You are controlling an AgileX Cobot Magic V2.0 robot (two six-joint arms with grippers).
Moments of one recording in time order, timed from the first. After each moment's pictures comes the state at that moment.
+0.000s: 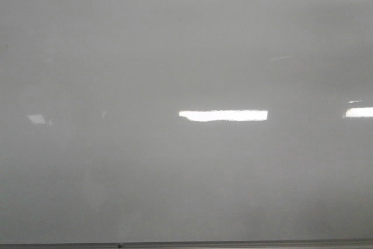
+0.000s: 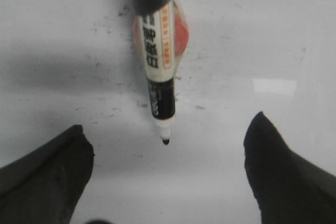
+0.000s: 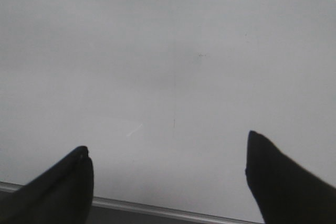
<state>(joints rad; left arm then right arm) 0.04 1.33 -0.89 0.05 0.48 -0.06 0.08 0.61 -0.64 -0.02 0.61 -0.02</state>
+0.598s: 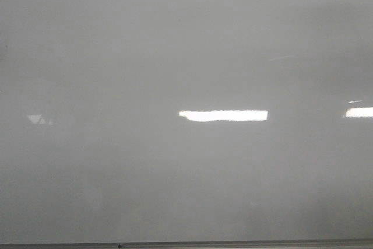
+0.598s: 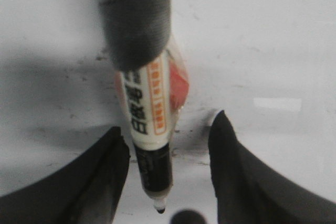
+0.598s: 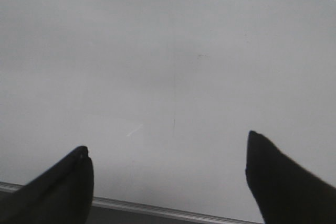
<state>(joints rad) 0.04 1.46 -0.89 0.05 0.31 -0.06 0.08 0.61 -0.64 -0.02 0.61 -0.03</state>
